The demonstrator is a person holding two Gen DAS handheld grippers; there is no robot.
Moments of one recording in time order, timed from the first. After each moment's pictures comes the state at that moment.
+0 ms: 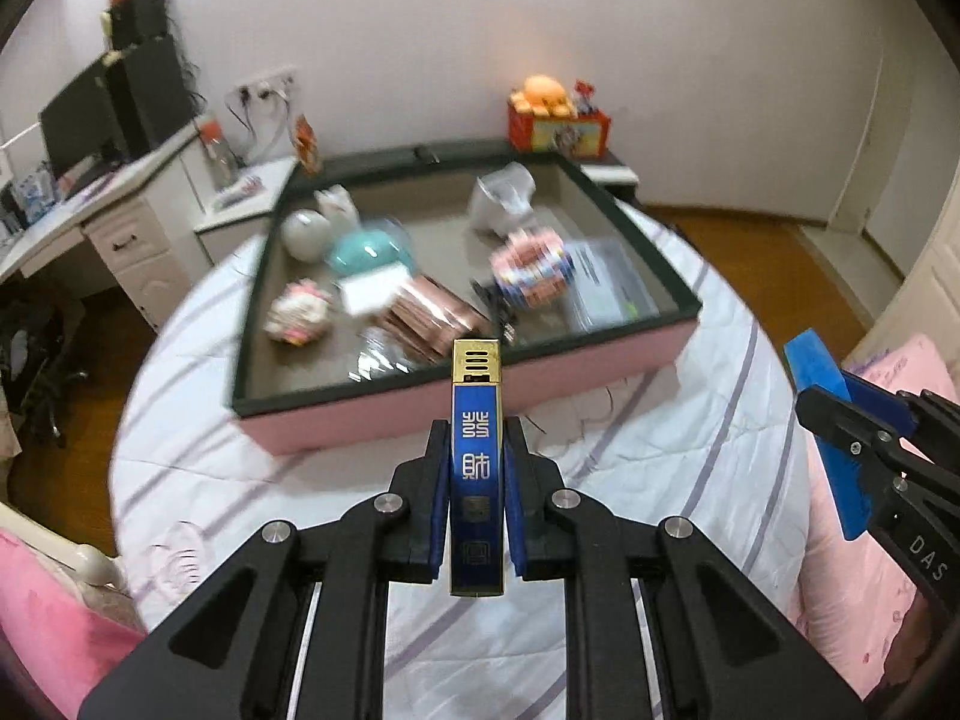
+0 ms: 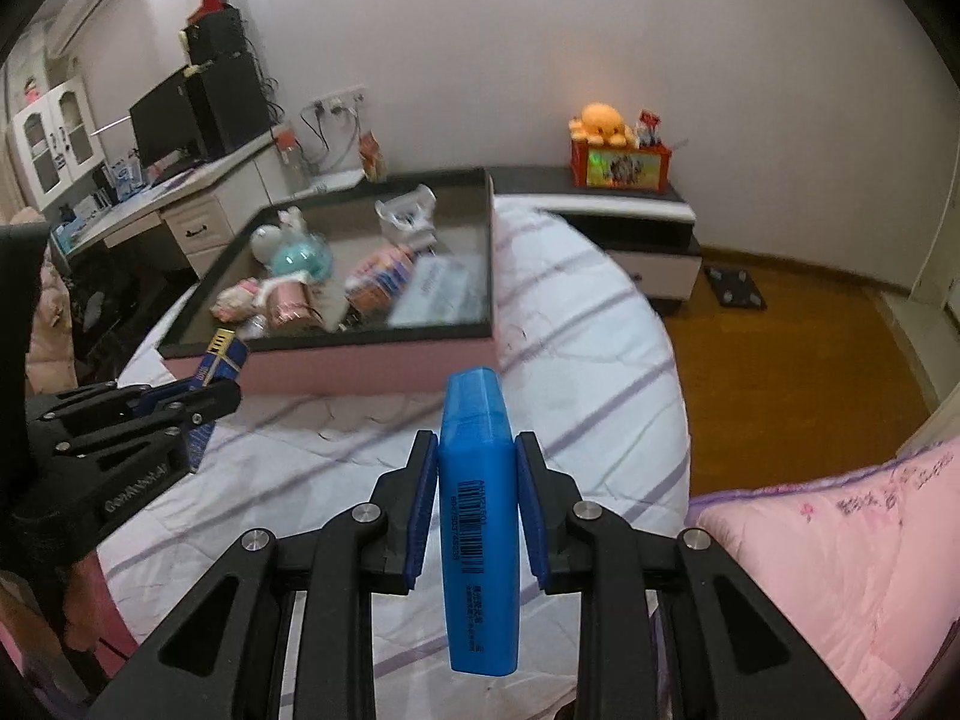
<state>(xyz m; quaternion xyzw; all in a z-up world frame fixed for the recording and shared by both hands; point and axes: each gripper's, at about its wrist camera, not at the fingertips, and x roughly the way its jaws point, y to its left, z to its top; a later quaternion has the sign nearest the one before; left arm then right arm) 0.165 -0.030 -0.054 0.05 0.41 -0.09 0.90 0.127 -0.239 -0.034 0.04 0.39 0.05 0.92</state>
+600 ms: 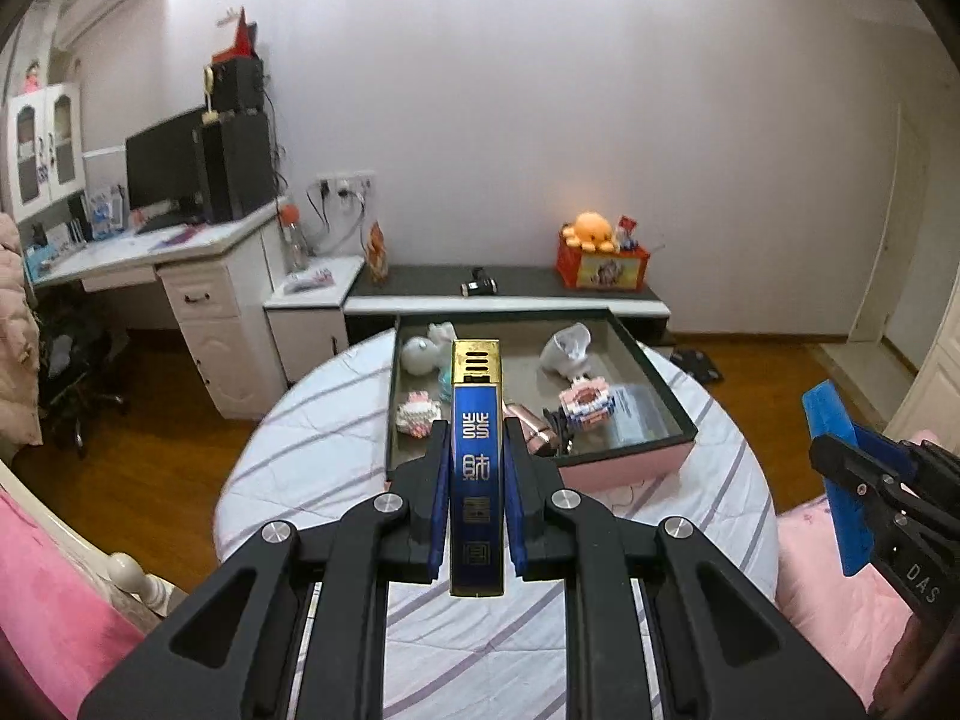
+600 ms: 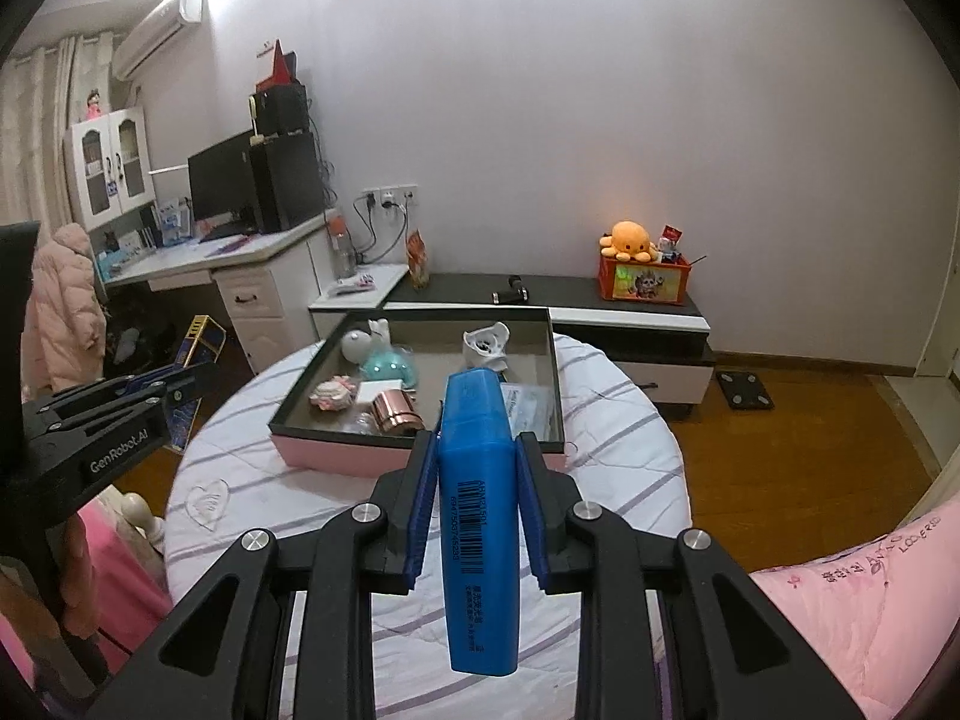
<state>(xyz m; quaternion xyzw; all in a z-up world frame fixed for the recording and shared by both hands) 0.097 0.029 0.026 0.01 0.28 -0.04 0.96 0.073 -0.199 0.035 0.02 0.28 0.08 0.96</state>
